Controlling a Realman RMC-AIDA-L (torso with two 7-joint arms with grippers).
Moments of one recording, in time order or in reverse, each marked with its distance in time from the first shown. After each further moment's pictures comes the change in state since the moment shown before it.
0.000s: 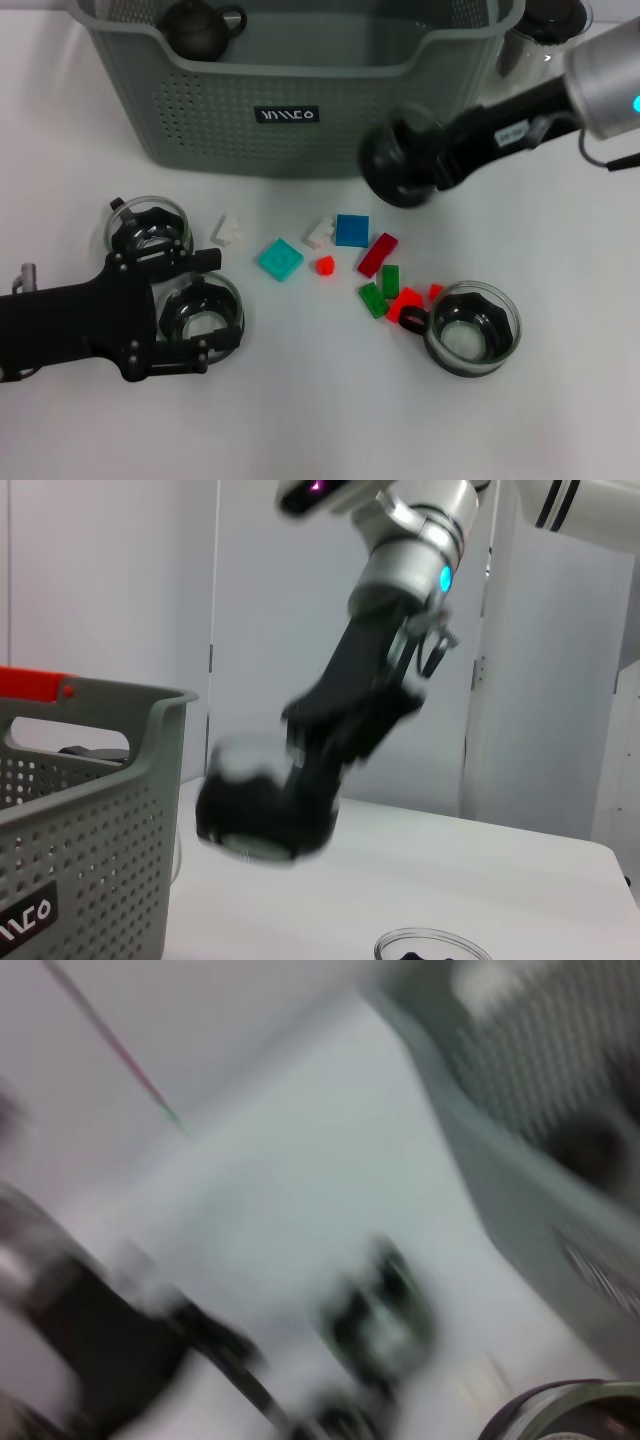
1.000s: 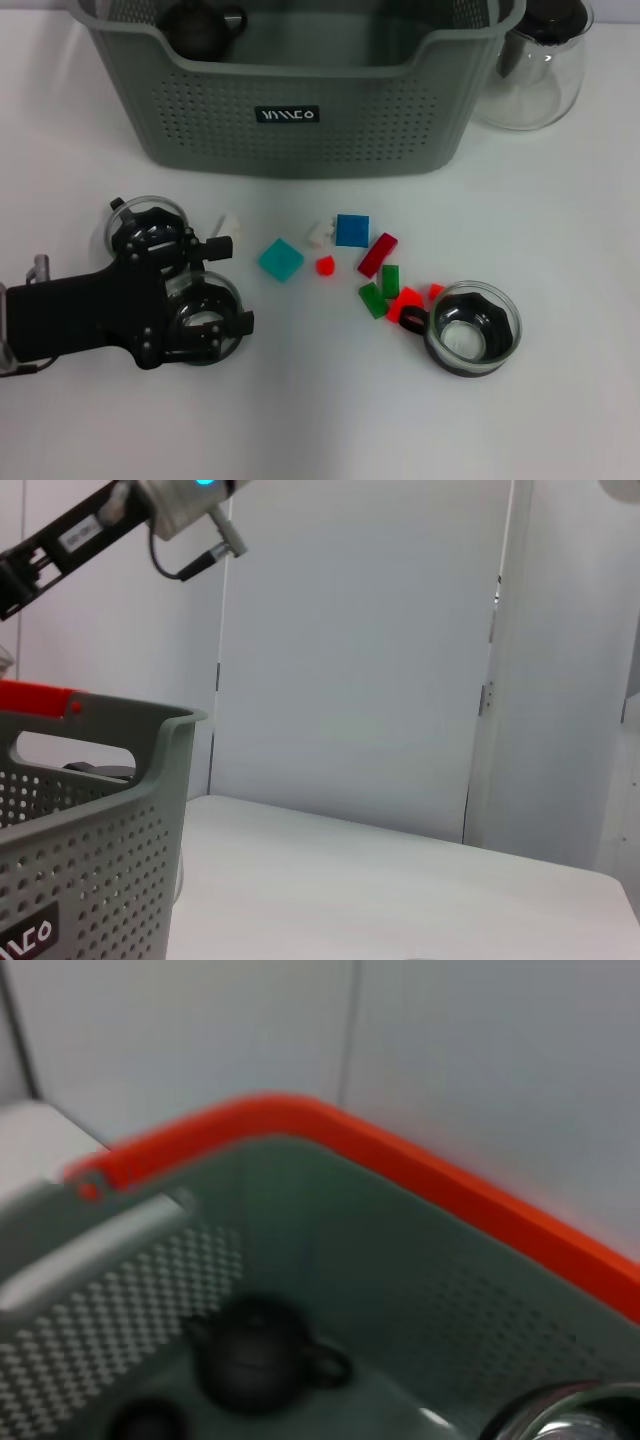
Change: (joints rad) left arm -0.019 -0.005 -0.012 -0.033 -0.012 -0.014 -0.020; right arm 0.574 0.001 0.055 0.469 -0.524 0.616 0.277
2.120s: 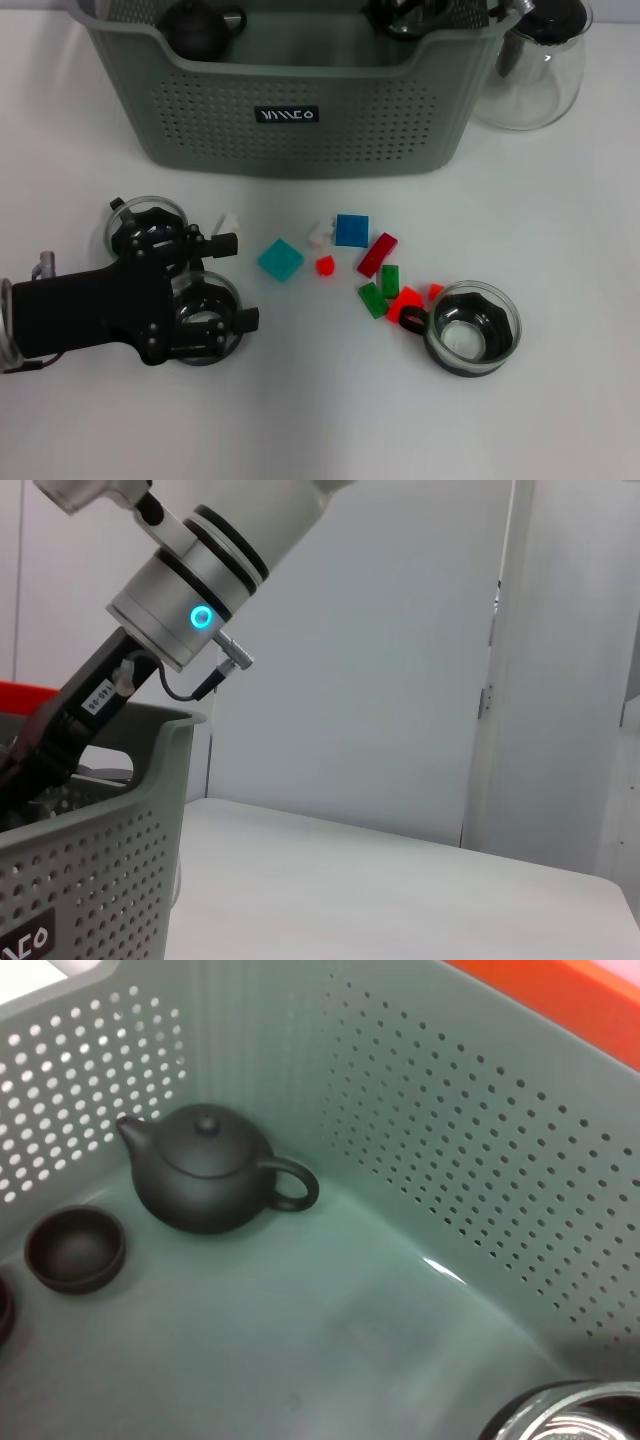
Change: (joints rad) left arm -0.010 -0.001 0.000 -0.008 0.000 -0.007 -0.003; right arm 0.042 -0.001 -0.050 0.322 -0.063 0.157 -0.020
